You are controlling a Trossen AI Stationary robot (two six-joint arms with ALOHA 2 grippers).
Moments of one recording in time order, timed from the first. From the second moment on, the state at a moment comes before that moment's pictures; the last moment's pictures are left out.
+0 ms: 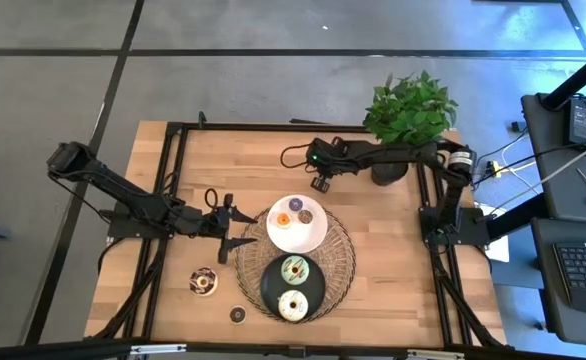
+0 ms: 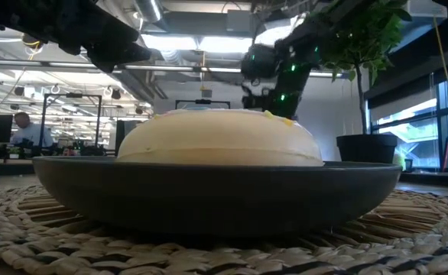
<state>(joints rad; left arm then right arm) -0.38 1.03 0.36 0.41 -0.41 -0.14 -0.33 1.86 1.23 -0.51 0.29 0.02</state>
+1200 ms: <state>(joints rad) -0.38 1.03 0.36 0.41 -0.41 -0.14 0.71 1.97 1.23 -0.09 0.76 0.94</state>
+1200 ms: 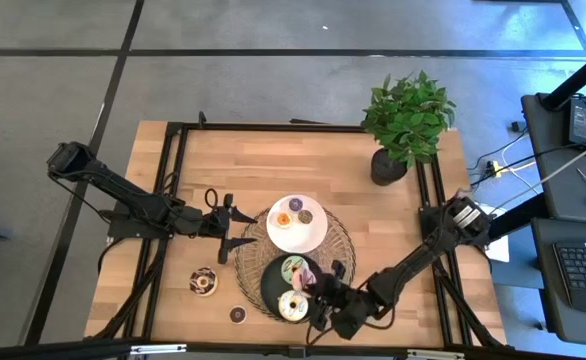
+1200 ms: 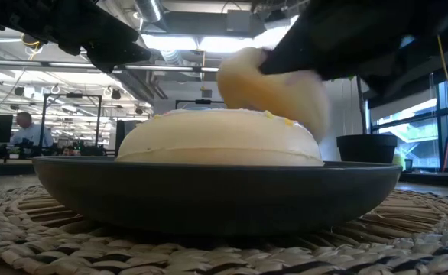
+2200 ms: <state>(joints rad) -0.38 1.03 0.36 0.41 -0.41 -0.15 0.75 2.00 1.23 -0.16 0.71 1.06</state>
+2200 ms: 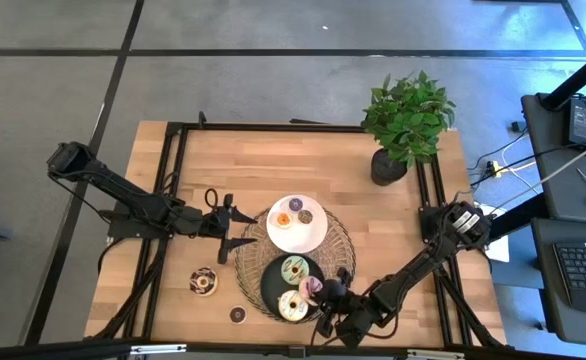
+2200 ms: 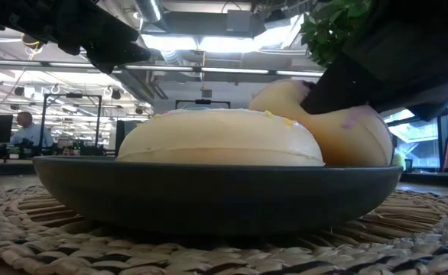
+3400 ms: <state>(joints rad) -0.38 1.03 0.36 0.38 -0.34 -0.22 0.70 1.94 1.22 -0.25 0.58 0.96</state>
